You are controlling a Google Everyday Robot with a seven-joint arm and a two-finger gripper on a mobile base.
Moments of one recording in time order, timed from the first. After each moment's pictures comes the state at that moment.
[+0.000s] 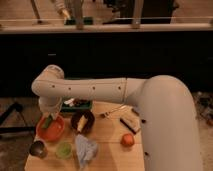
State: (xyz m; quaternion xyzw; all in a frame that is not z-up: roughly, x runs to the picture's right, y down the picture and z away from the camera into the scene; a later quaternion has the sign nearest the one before) arm -0.270 0.123 0.719 -0.18 -0.31 -0.54 0.77
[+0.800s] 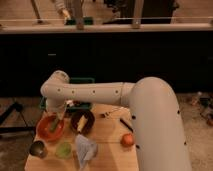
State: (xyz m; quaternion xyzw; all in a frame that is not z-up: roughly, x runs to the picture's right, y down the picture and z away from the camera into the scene) arm -0.268 0.136 0.778 -0.18 -0.30 -0.52 0.78
